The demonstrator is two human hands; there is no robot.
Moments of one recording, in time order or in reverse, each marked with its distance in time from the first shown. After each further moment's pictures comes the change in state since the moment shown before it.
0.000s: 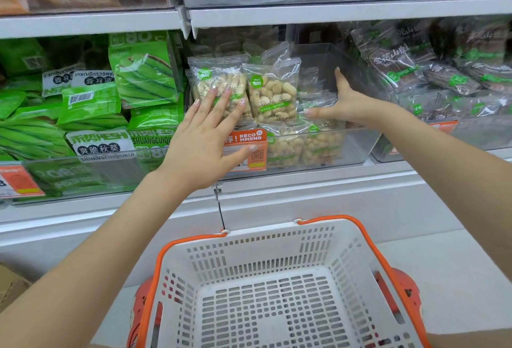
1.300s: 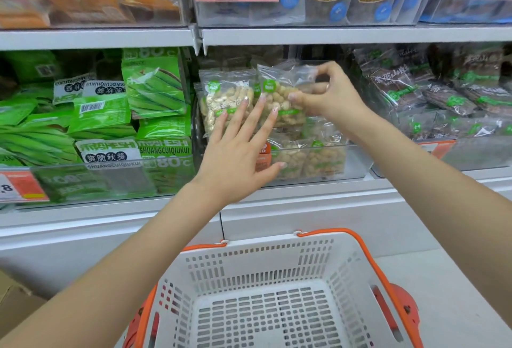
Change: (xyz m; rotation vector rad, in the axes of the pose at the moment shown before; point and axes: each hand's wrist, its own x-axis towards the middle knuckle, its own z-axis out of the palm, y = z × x) left_hand 0.012 0.035 0.004 0.074 0.072 0.069; right_hand -0.013 -0.052 0.021 0.507 0.216 -0.368
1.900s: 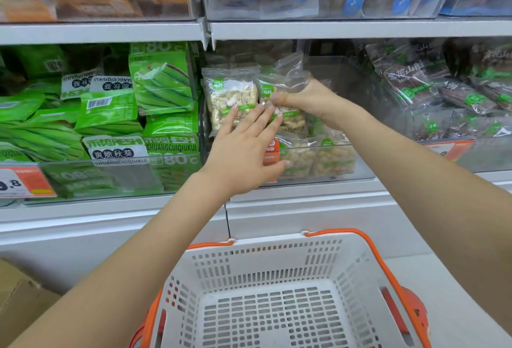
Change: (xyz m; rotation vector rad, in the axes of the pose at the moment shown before) left_hand 0.010 -0.006 0.003 -0.001 -0.132 0.001; right_hand 0.028 -0.003 0.028 -0.190 -0.192 0.137
